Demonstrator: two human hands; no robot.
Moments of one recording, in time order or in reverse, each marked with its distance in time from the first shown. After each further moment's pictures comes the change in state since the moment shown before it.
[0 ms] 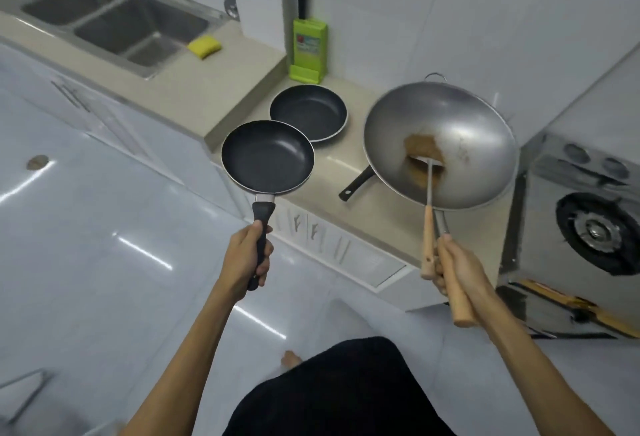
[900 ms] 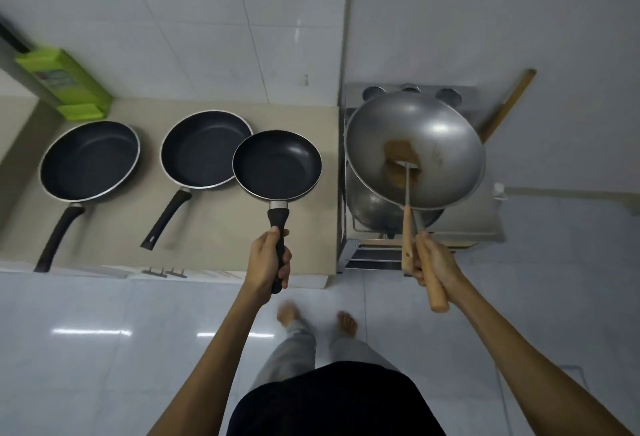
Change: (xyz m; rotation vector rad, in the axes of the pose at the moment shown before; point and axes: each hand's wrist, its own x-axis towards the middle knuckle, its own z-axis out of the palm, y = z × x) left_hand -0.005 -0.045 0.478 0.153 -0.356 -0.109; right_hand 0.063 0.090 -0.391 0.317 0.194 0.129
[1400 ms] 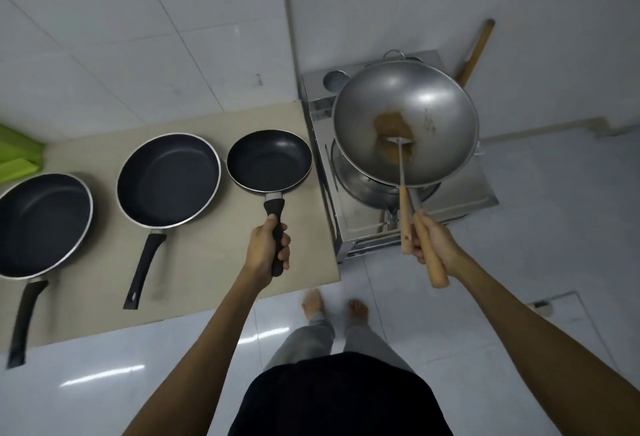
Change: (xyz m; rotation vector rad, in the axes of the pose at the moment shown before) left_hand 0.101 0.033 0.016 0.074 -0.159 -0.203; right_hand 0.043 0.001 0.001 0.177 0.078 0.116
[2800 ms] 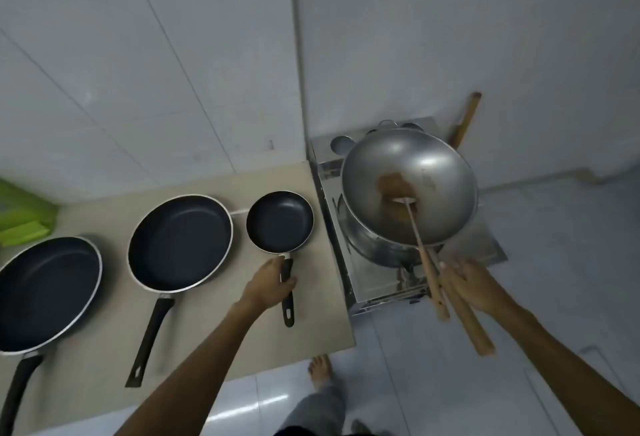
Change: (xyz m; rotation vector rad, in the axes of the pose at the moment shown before) left_hand 0.074 0.037 -0.039 1.240 -0.098 0.349; right_hand -0.020 -0.046 -0.016 -0.826 0.298 -0.293
